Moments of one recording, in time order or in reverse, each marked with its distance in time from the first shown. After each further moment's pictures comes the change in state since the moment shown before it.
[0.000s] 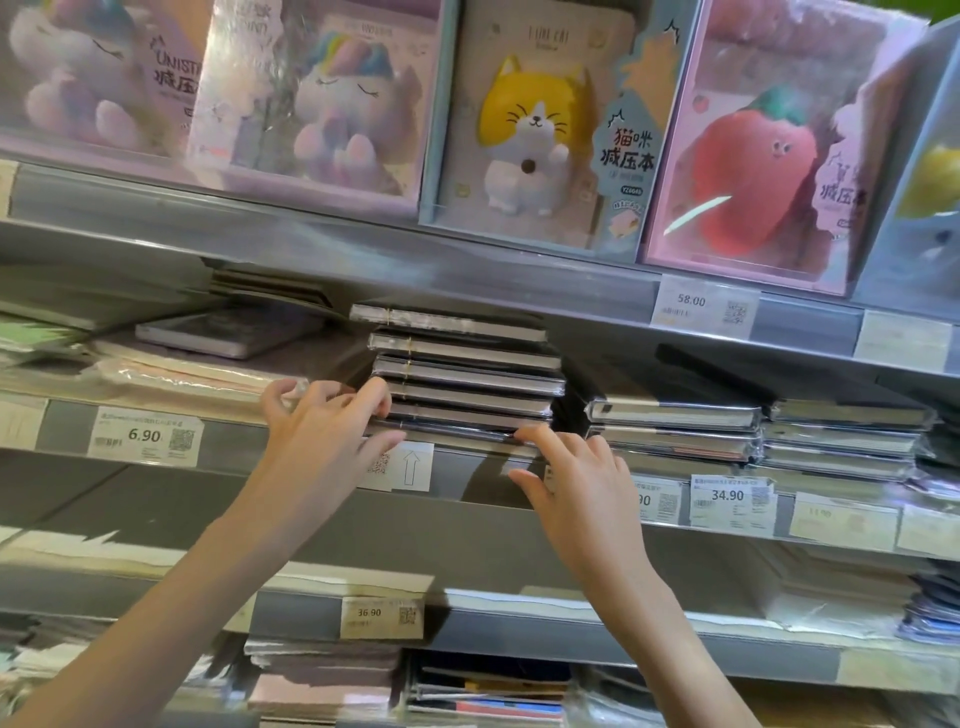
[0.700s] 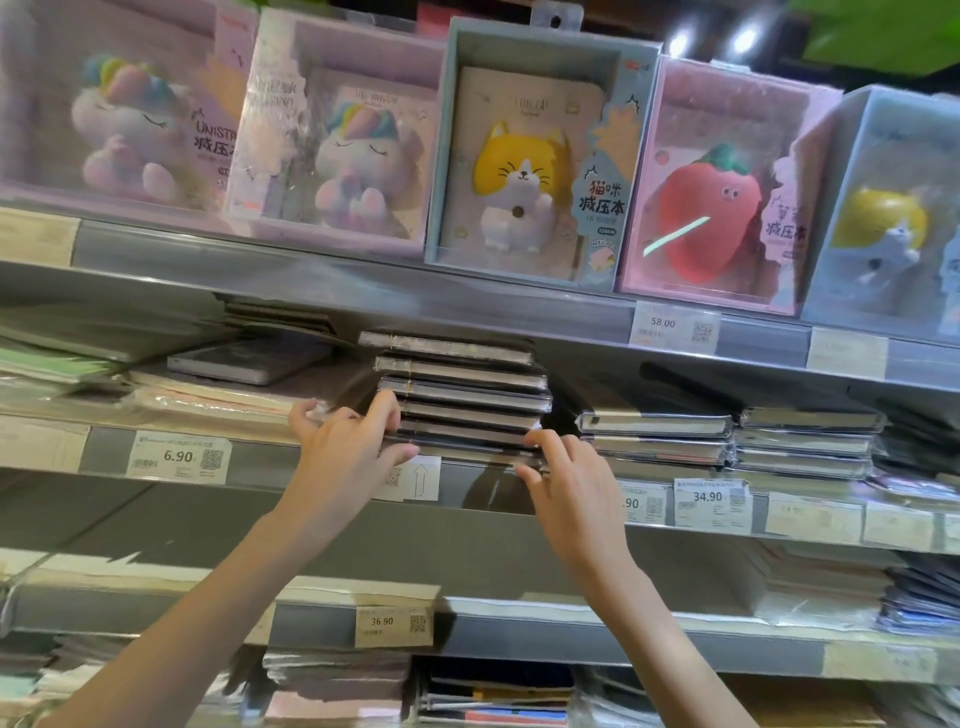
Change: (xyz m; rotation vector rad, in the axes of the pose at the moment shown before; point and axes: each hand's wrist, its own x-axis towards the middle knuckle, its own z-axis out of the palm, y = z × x) left_hand 0.007 0.007 -0.005 -0.110 -0.097 -0.138; right_hand 0.002 -0.003 0.003 0.080 0.076 0.045
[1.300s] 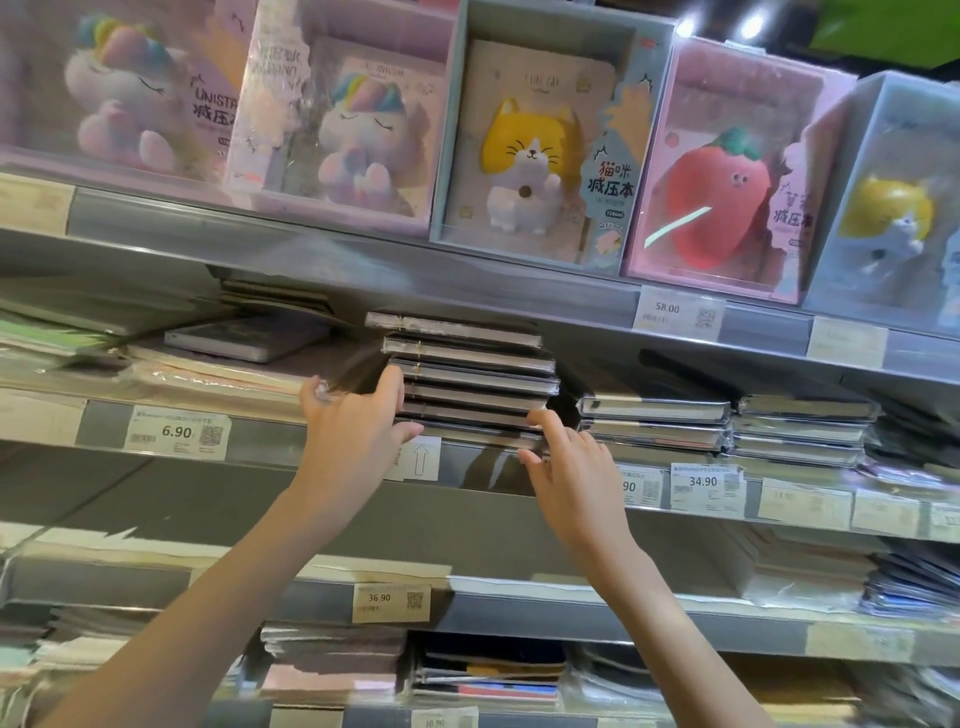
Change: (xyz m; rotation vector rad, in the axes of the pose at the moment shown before) left_hand -0.001 0.013 -0.003 0.068 0.033 -0.025; right_hand -0.001 -0.004 -0.010 0.044 -0.100 0.010
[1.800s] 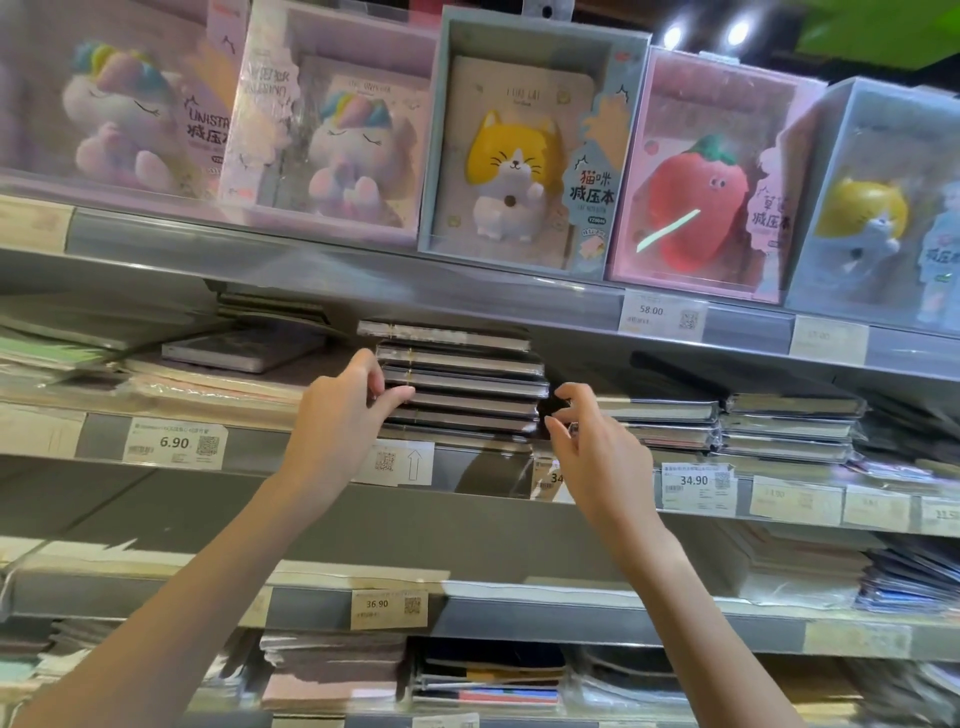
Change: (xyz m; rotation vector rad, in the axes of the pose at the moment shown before) left_hand 0.014 -0.004 -0.012 -0.359 0.125 -0.051; right_hand 0.012 0.014 -0.026 -0.005 0.114 0.067
